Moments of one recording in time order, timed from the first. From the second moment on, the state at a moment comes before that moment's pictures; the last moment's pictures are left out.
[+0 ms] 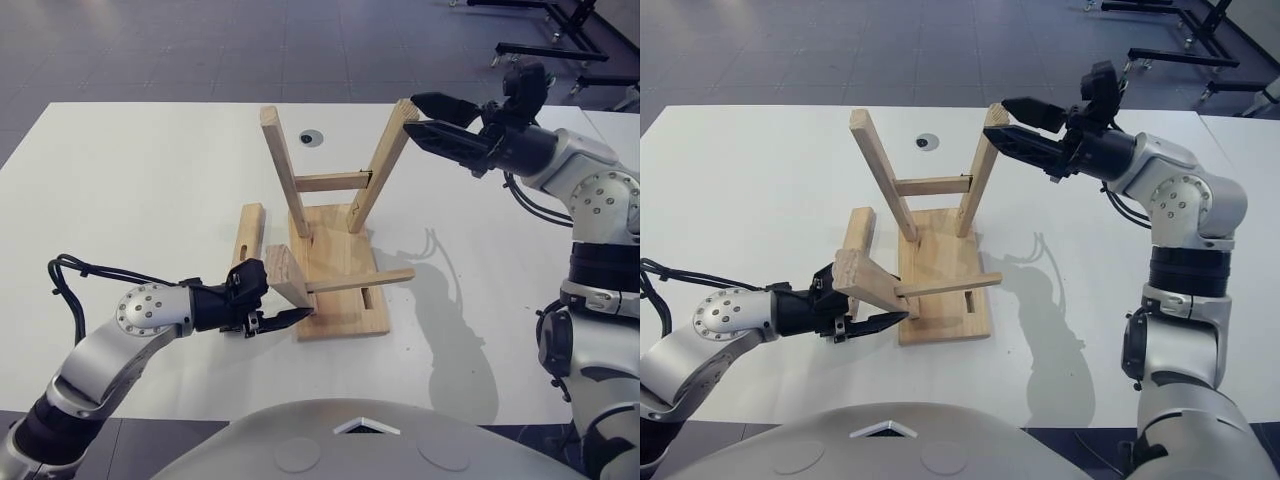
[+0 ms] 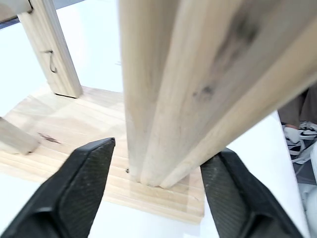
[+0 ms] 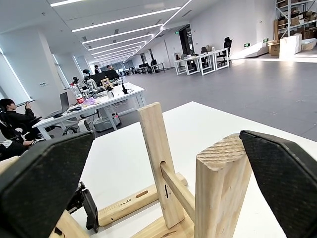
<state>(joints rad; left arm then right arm) 0.15 0.78 -0.22 -0.64 -0.48 0.46 -0.78 -0.58 -0.61 -0.19 0.07 0.83 0.82 1.03</state>
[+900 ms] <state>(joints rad) 0.13 0.86 0.25 -0.61 -0.81 0.43 -1.09 -0.21 -0.41 -0.38 -0.25 0.94 0.67 0.73</state>
